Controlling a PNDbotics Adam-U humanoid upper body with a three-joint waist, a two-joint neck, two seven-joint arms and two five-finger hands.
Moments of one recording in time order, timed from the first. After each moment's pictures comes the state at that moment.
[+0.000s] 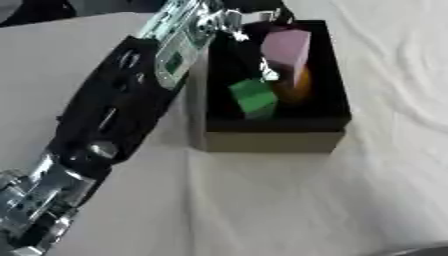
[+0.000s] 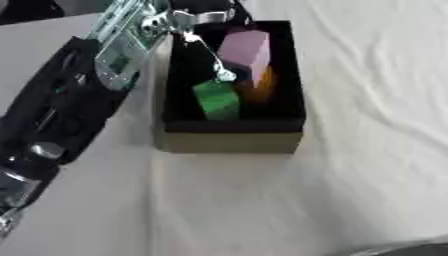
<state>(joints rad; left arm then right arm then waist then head) -1.26 0.18 -0.34 -1.13 -0.84 -0.13 -0.65 -0.57 -0.36 -0.07 -1.95 0.37 0.12 -0.28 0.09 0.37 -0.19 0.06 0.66</state>
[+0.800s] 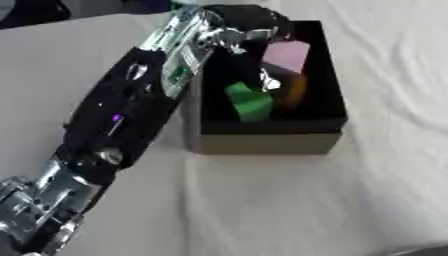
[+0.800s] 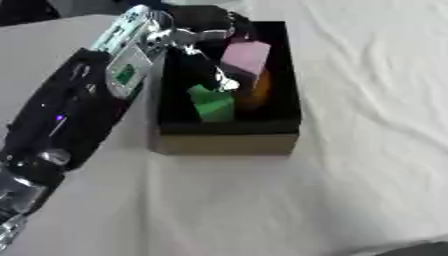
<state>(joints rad) -1.25 0.17 -0.33 -1.10 -0.99 -0.28 -0.64 -0.57 -0.36 -0.07 -1.95 0.37 0.13 -0.28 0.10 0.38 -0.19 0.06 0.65</state>
